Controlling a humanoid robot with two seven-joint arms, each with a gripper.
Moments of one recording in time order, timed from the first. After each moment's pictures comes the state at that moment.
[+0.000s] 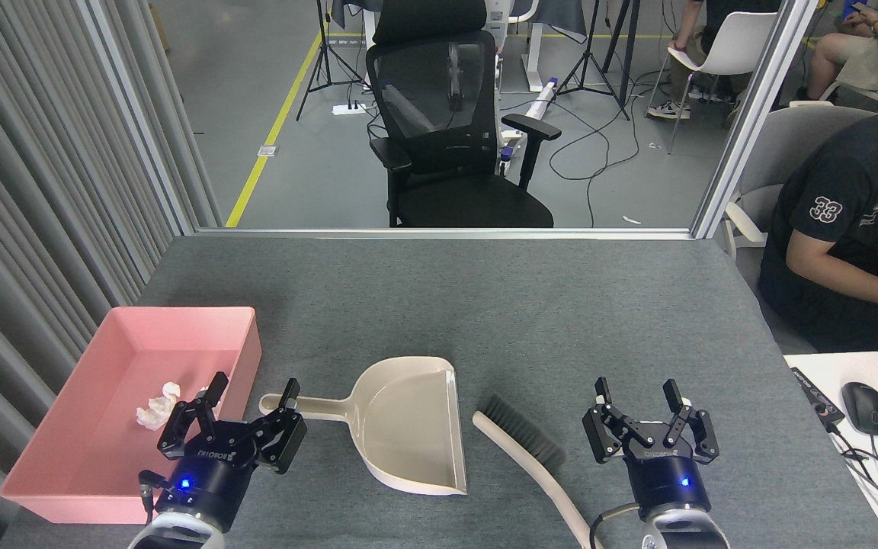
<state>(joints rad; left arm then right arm) 0.01 0.01 0.06 -1.72 -1.39 -0.22 -0.09 -0.08 -0.04 0.05 -1.42 1.34 -0.02 -0.17</state>
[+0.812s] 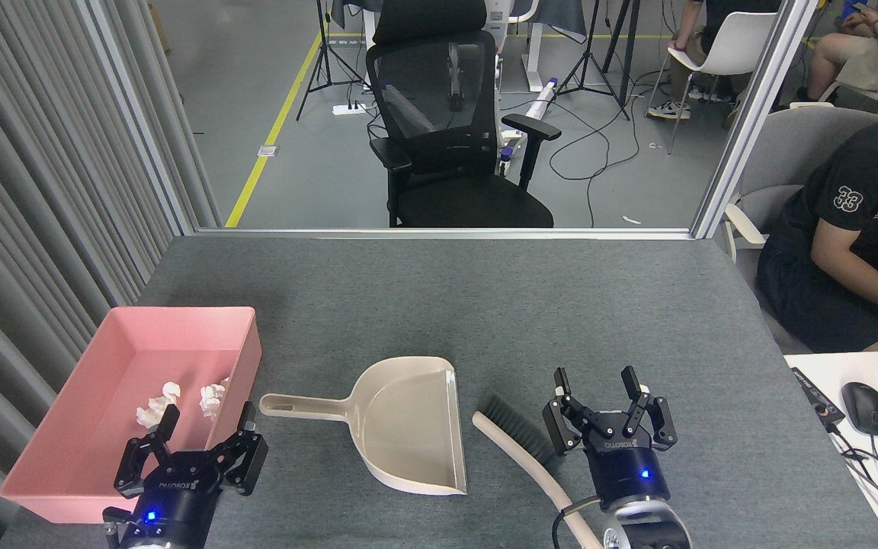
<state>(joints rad) 0.07 -0.07 0.21 -1.73 -1.47 -0.23 -0.07 -0.11 0.01 0.12 -1.41 1.35 -0.02 -0.22</state>
